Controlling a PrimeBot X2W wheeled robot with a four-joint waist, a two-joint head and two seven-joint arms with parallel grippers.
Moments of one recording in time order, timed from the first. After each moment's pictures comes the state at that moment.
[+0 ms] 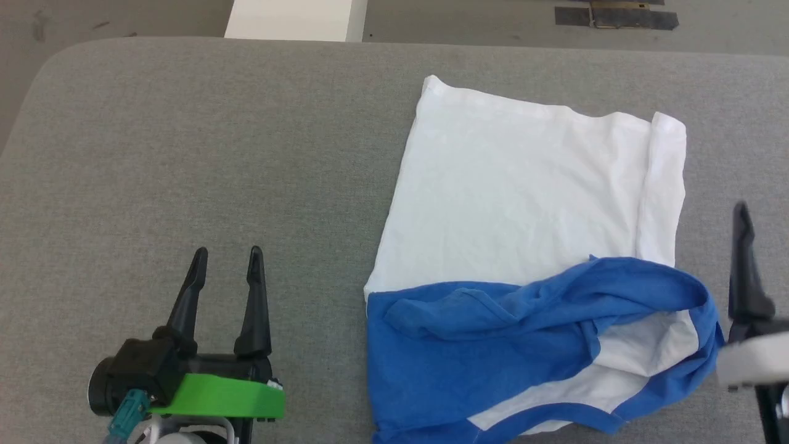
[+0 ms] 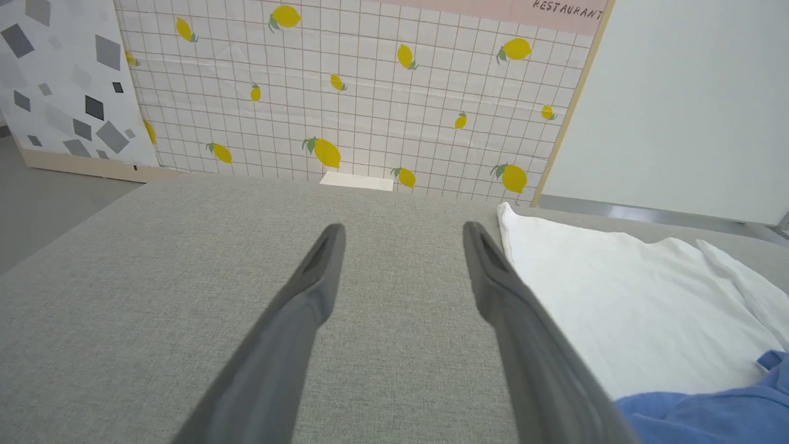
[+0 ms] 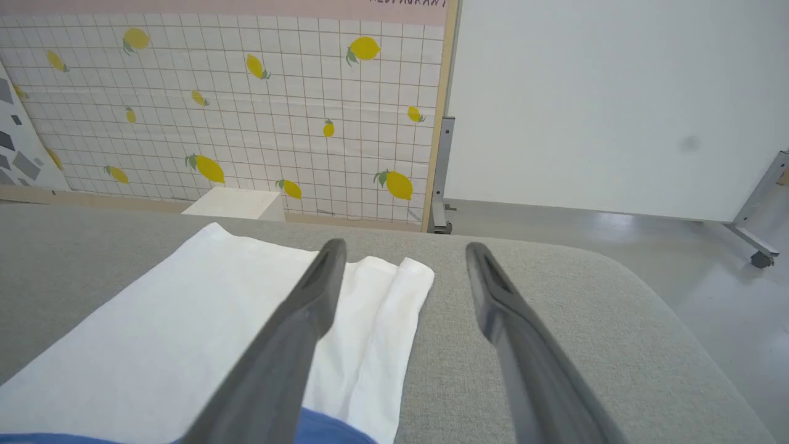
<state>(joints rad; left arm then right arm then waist) 0.02 0.29 -0.27 -0.21 -0.40 0.20 -0.25 0.02 -0.06 -0.23 -0.41 0.05 0.13 0.15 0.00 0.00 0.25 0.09</state>
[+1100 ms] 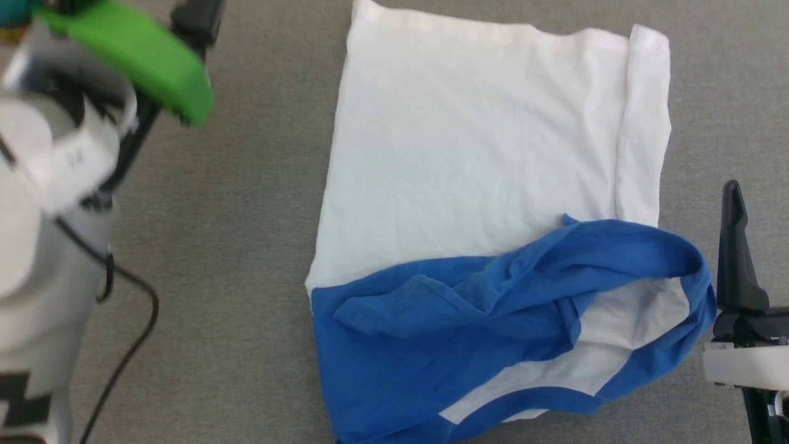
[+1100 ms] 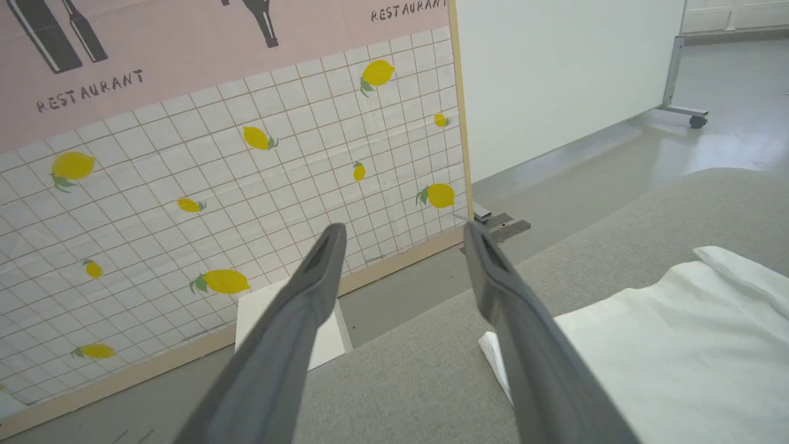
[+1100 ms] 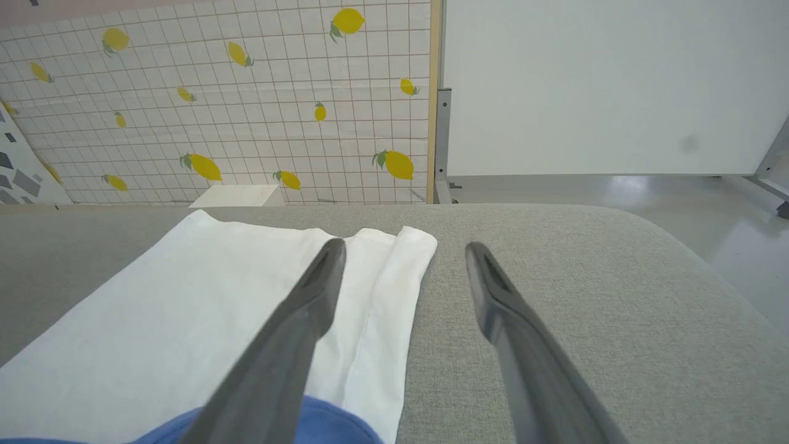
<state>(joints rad) -0.88 0.47 -0.31 -0.03 -0.40 -0.11 0.24 0.03 -0.05 -0.17 -0.47 0.16 0.13 0.02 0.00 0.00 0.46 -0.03</state>
